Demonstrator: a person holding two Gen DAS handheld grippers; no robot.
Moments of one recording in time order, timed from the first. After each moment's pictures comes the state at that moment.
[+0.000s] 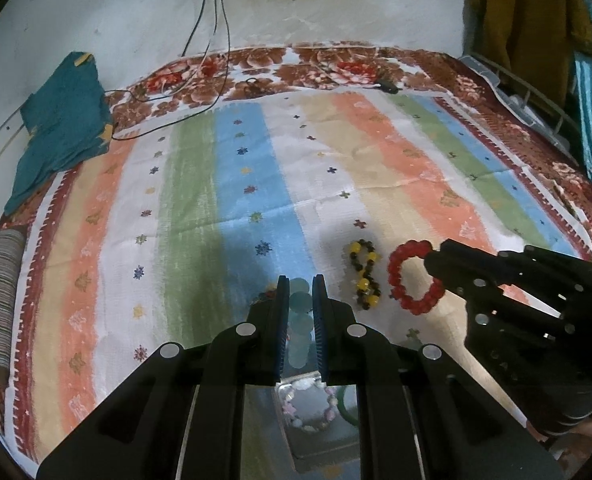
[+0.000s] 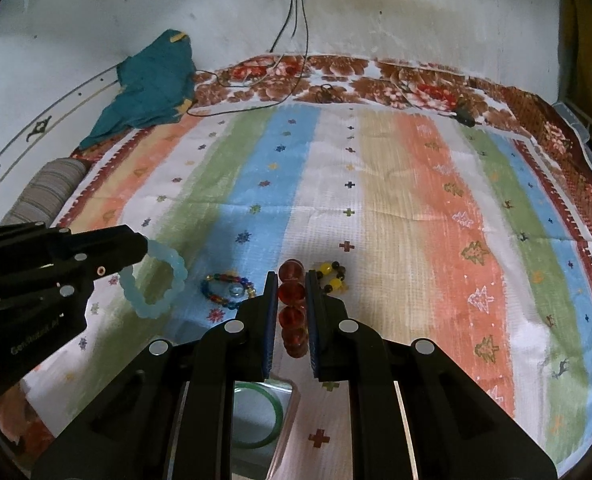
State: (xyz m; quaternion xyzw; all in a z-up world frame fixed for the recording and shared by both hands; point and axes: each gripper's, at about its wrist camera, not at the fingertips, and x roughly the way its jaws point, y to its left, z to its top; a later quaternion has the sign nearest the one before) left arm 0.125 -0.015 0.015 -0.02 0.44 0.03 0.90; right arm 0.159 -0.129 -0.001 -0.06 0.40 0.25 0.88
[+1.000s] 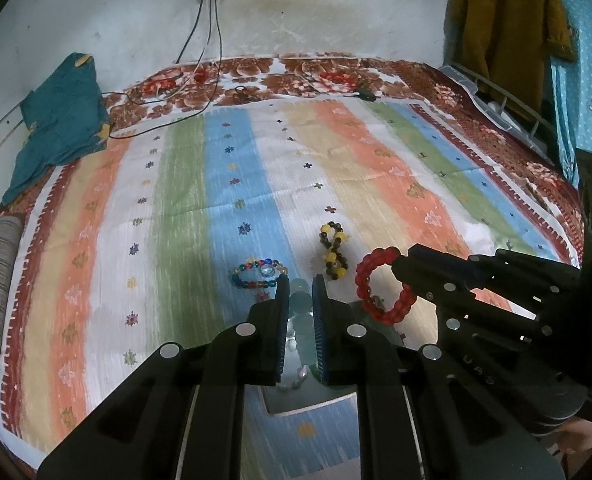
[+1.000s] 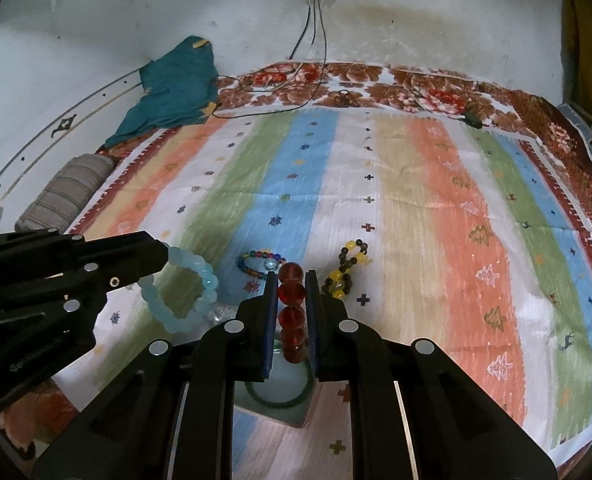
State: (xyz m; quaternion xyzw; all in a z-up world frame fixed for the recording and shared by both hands) left arm 0.068 -0.031 0.024 -0.04 0.42 0.01 0.91; right arm 0.104 -0.140 0.010 -0.05 0.39 0.28 0.88
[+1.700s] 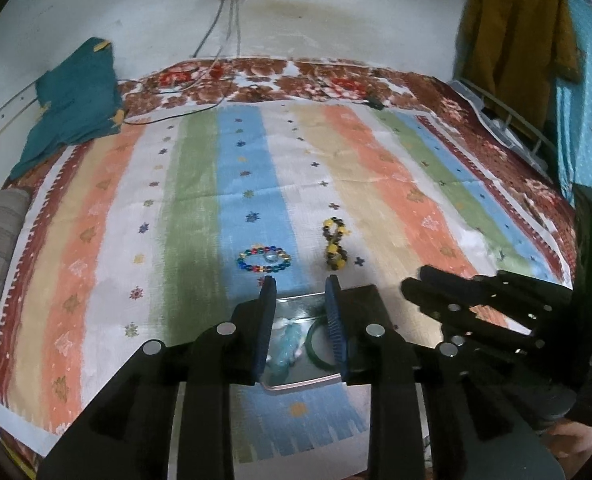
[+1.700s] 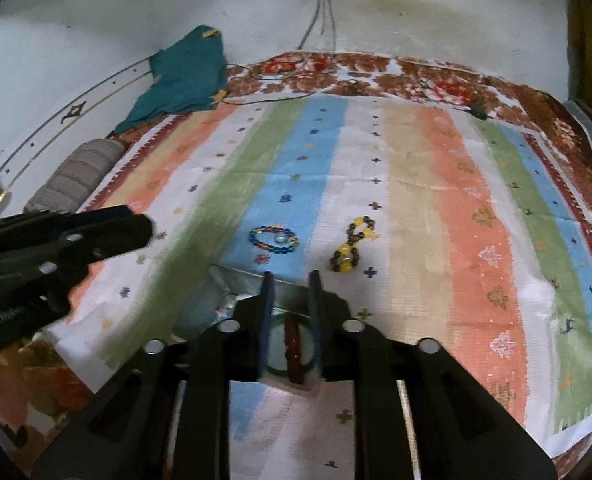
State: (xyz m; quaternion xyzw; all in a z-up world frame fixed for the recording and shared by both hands) left arm 0.038 -0.023 0.030 -0.07 0.41 0.03 0.91; right arm 0.082 -0.150 0.005 -0.05 0.40 0.28 0.87
